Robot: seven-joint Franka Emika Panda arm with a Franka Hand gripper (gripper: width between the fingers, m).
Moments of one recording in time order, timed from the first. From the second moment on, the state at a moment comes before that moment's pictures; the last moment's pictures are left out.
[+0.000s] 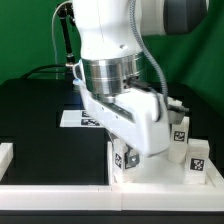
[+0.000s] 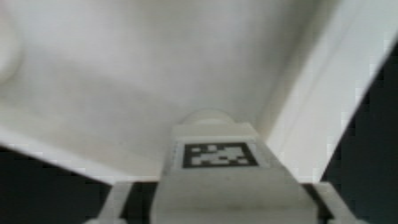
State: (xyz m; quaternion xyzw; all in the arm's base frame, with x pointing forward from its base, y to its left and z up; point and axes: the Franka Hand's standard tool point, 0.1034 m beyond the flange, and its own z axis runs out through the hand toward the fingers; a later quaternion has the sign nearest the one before) arm 0.668 -0.015 0.064 -0.76 0.64 0.05 0.08
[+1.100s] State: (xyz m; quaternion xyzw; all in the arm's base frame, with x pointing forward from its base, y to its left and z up) arm 0.671 -0.011 0.067 -0.53 0.84 0.08 0.09
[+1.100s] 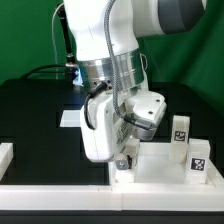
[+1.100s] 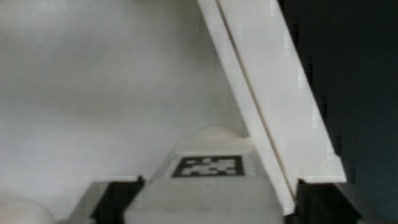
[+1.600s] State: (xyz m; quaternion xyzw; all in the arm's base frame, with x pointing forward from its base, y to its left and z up) arm 0.679 0.006 0.152 -0.54 0.83 0.08 0.13
